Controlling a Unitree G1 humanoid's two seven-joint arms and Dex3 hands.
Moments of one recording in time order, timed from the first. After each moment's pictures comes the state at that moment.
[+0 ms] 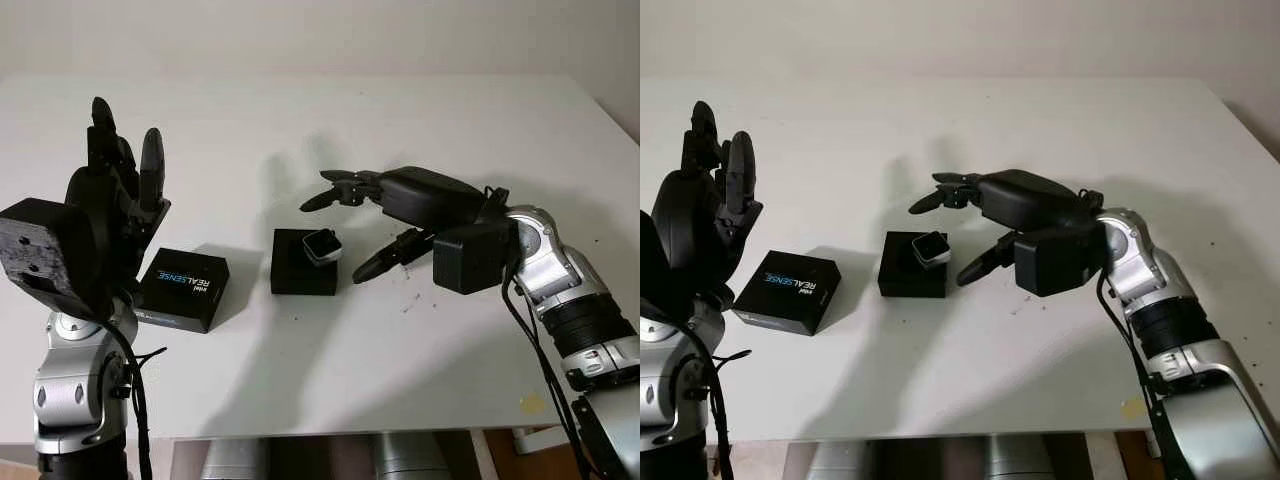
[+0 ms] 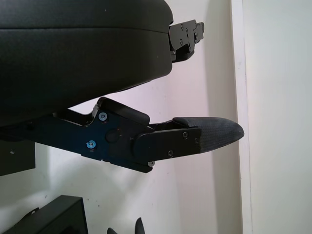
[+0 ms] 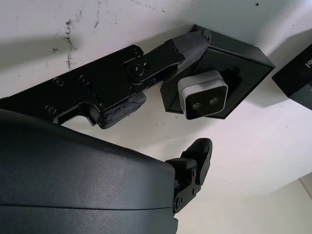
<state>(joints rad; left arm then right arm) -0.25 0.19 0.27 -0.40 -0.12 0.46 0.04 -0.74 -0.53 0.27 0.61 -0.38 -0.58 0.49</state>
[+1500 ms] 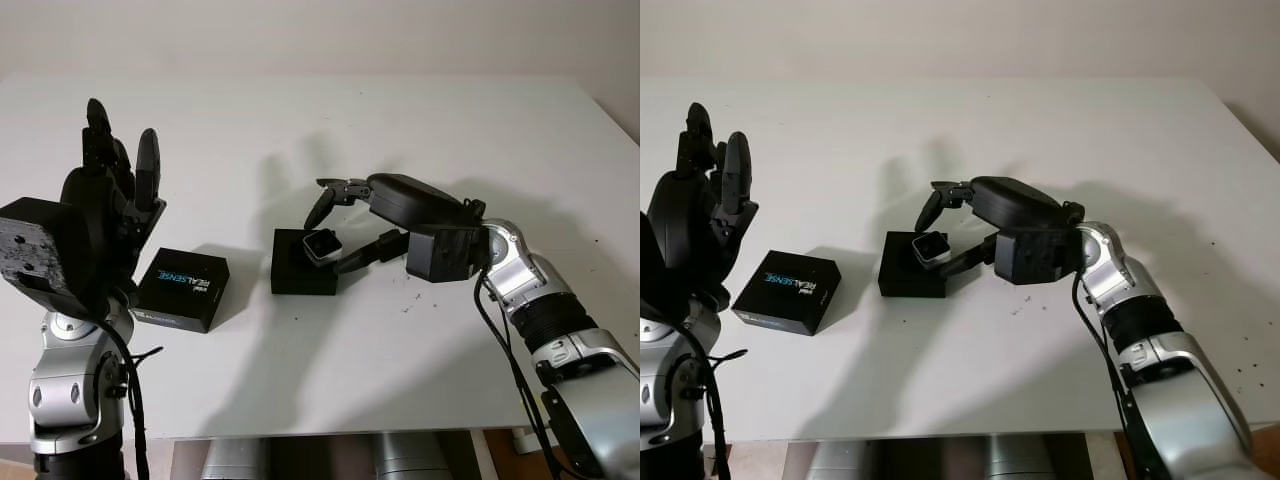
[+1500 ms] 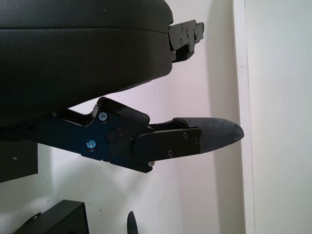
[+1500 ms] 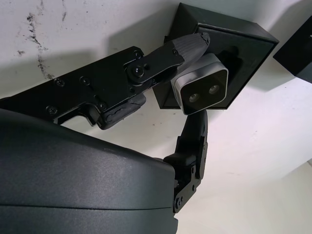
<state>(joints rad) -0.25 0.20 0.28 -0.40 -0.11 0.48 0.04 -0.79 -0.44 0.29 0.79 -0.42 -0.59 0.37</state>
